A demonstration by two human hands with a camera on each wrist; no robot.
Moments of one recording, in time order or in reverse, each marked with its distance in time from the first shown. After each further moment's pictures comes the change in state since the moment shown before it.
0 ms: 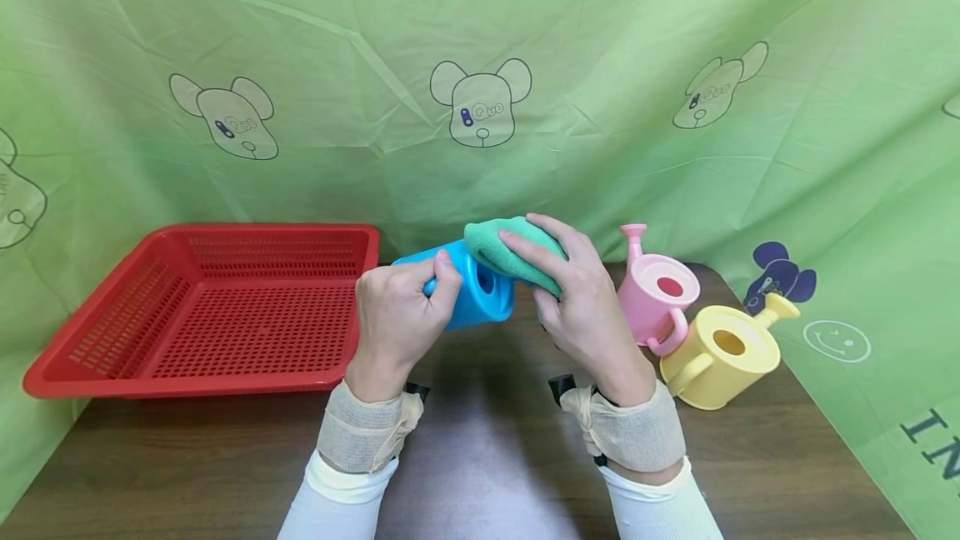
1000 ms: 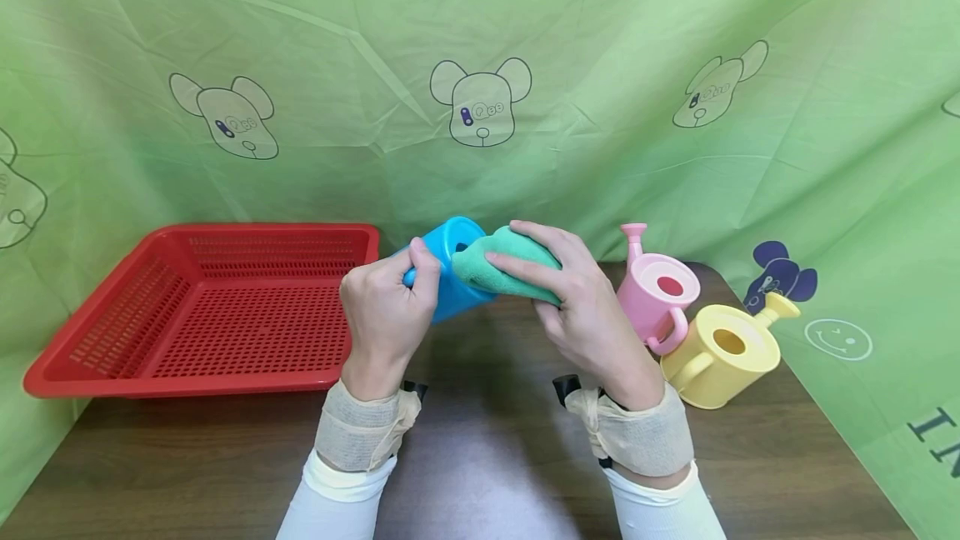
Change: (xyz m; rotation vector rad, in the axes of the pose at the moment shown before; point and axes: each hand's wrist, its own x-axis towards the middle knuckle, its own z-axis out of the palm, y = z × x) left_hand 0.001 -0.004 -0.003 0.039 0.091 -0.132; right_hand 0.003 -0.005 -0.009 0.022 -0.077 -0.152
